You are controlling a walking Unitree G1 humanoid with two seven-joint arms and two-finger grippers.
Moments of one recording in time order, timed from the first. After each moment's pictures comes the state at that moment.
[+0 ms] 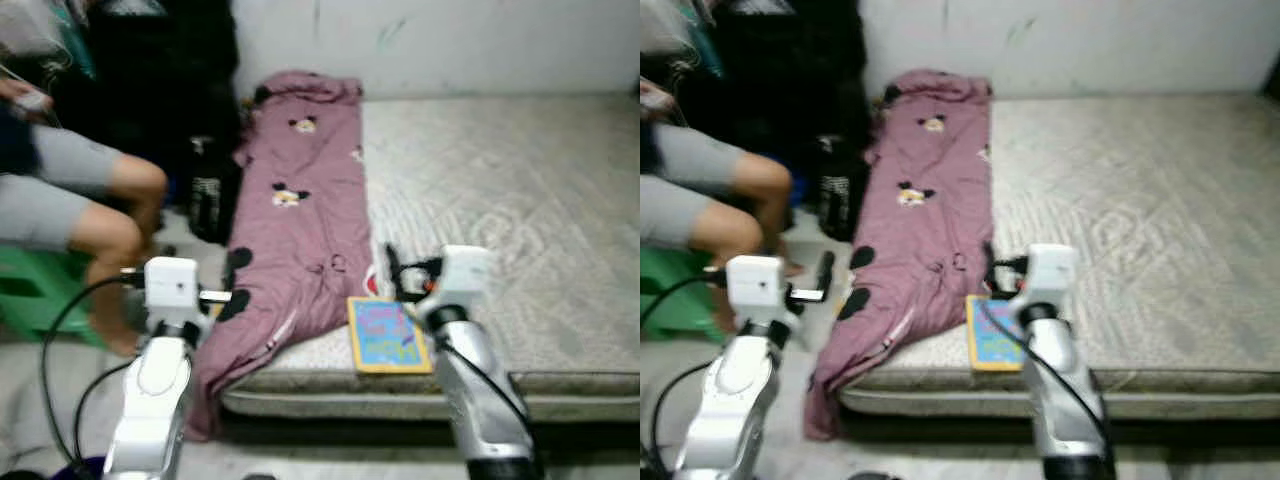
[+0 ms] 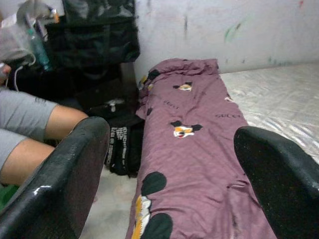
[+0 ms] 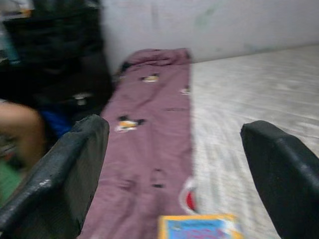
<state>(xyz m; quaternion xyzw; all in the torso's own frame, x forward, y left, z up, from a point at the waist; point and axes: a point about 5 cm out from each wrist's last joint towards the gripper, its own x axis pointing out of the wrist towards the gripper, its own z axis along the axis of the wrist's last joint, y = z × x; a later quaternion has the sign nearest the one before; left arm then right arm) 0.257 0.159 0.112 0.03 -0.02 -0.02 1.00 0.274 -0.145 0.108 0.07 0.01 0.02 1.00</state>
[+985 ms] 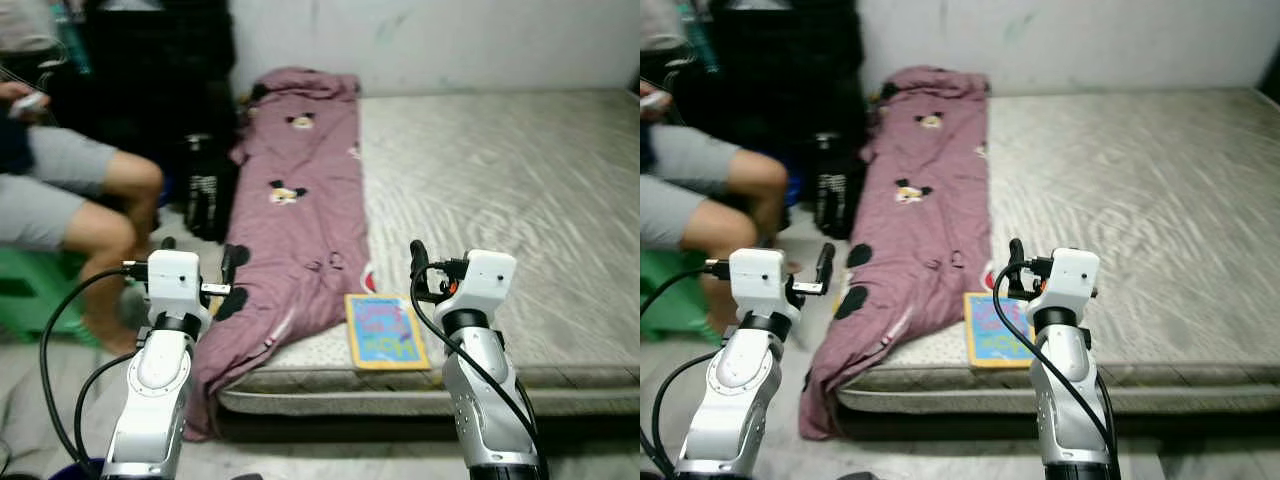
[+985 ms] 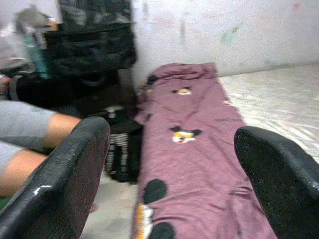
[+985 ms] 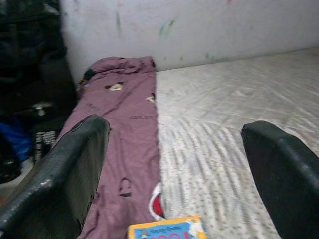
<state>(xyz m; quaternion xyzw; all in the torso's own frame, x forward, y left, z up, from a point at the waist) 0.263 0.162 0.115 0.05 -0.03 -0.01 1.00 0.272 -0.155 0.110 0.05 -0.01 -0.04 1.00</state>
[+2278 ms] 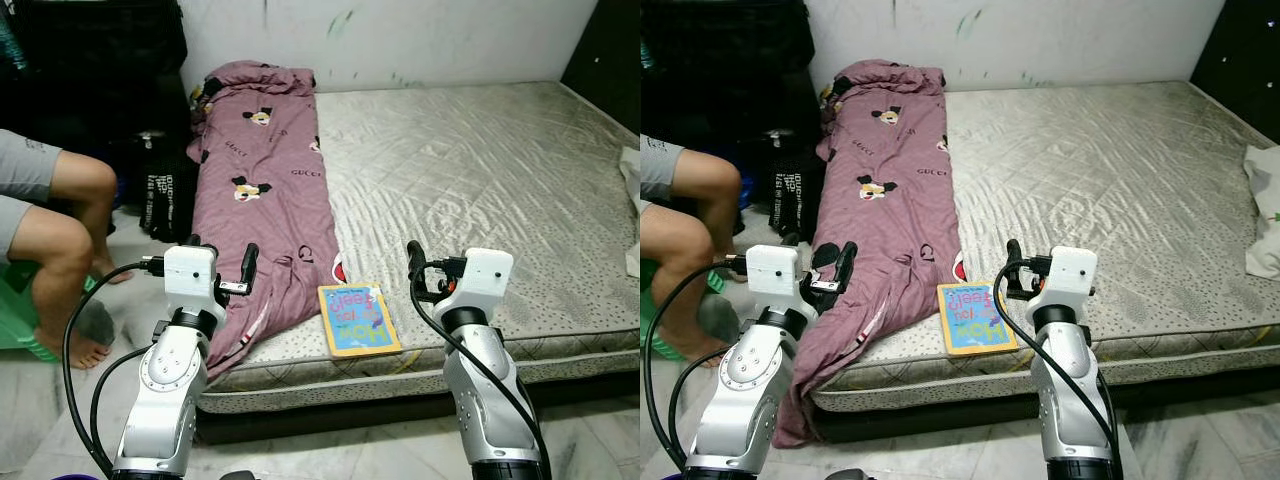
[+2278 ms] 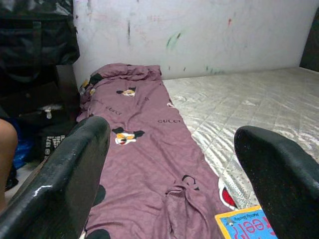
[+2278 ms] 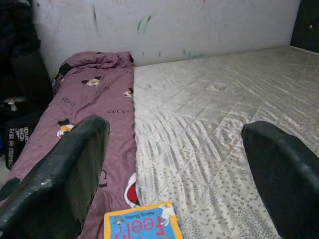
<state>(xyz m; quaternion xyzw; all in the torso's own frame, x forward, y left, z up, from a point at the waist) 0.265 0.148 0.116 0.01 -0.03 -0.07 1.00 0.275 -0.154 0.110 0.05 0.00 -0.03 1.00</state>
